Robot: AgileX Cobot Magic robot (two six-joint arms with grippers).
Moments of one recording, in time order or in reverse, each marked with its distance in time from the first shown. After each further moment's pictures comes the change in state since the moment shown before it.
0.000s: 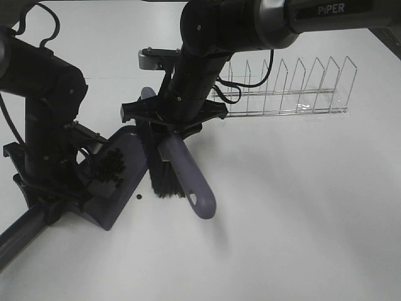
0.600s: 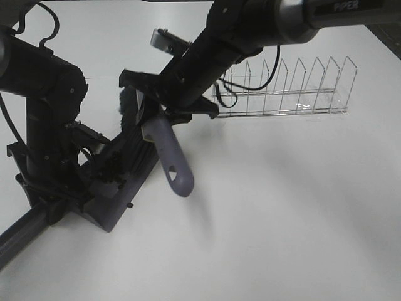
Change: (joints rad) left arm 0.000 -0.001 0.000 0.006 -0.007 0.038; right arm -0.106 -0.025 0.004 0.429 -0.058 -0.249
